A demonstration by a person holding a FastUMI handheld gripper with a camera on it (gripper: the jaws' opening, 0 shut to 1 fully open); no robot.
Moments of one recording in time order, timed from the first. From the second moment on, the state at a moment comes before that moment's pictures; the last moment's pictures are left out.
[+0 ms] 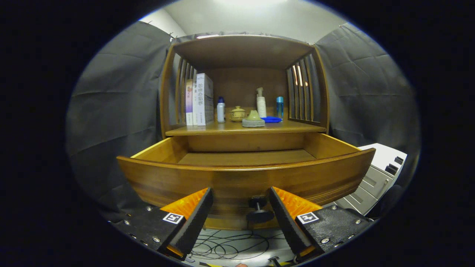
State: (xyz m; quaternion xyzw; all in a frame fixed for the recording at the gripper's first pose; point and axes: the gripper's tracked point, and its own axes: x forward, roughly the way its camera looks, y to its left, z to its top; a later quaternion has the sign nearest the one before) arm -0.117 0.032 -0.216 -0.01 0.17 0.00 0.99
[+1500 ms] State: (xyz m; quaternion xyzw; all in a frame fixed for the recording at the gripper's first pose) arm 0.029 0.031 -0.221 0.03 0.15 0.02 0.99
